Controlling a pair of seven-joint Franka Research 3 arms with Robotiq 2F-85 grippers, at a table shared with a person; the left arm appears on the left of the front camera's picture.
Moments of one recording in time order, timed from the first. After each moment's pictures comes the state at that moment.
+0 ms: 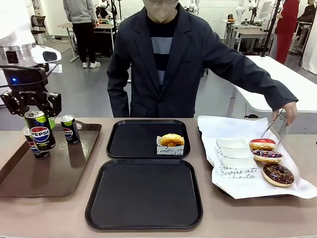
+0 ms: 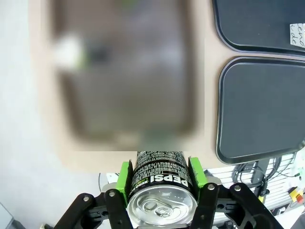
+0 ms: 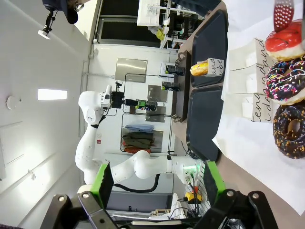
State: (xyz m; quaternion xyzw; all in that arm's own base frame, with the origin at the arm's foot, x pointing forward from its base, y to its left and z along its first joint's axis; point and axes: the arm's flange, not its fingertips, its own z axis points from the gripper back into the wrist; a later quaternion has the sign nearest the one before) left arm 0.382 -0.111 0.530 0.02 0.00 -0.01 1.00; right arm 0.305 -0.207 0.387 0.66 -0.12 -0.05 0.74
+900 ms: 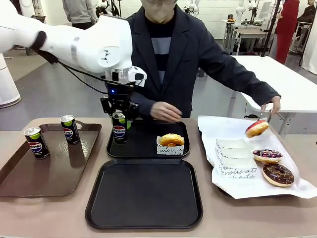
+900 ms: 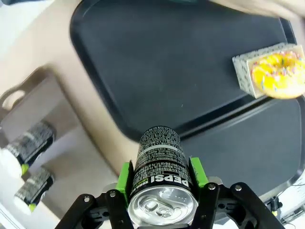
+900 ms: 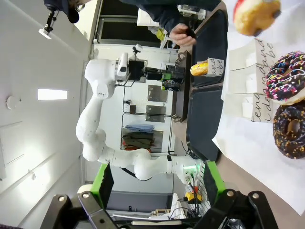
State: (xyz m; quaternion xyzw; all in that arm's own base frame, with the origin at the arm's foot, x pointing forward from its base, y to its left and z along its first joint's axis) left arm 0.519 -0.312 0.442 0.03 0.00 -0.19 0.98; right arm 0.305 -0.208 0.387 0.66 -0.12 -0.05 0.74
